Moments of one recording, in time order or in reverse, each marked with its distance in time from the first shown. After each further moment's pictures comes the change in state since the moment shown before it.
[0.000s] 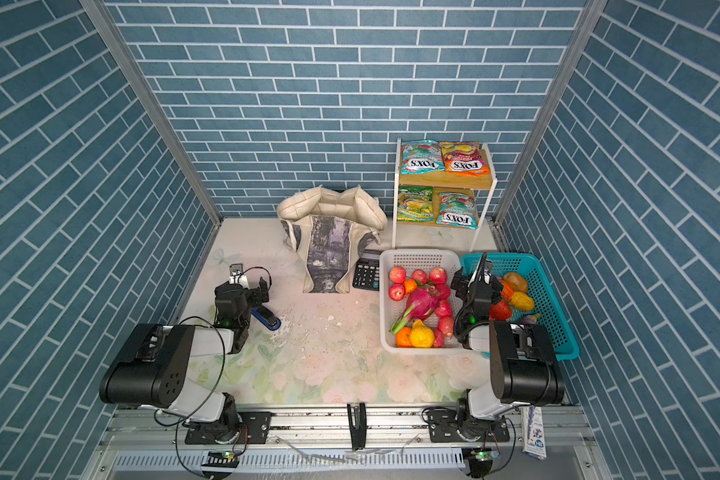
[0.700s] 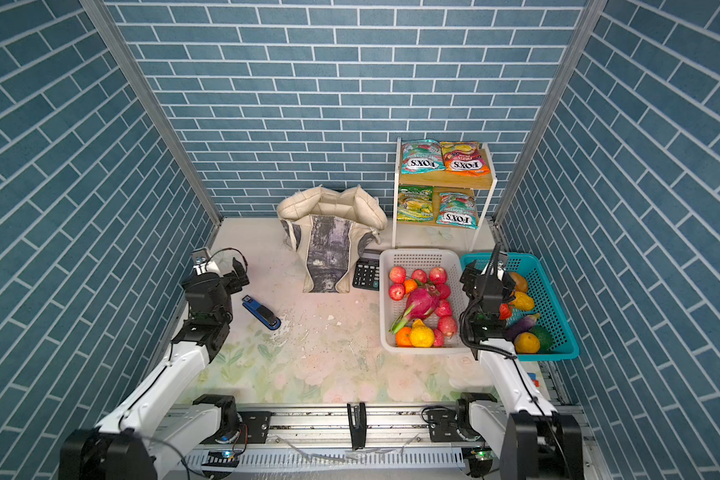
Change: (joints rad) left arm -0.028 -0.616 0.223 -0.706 -0.197 -0.172; right arm 0.051 -0.563 0.178 -0.706 0.156 0.117
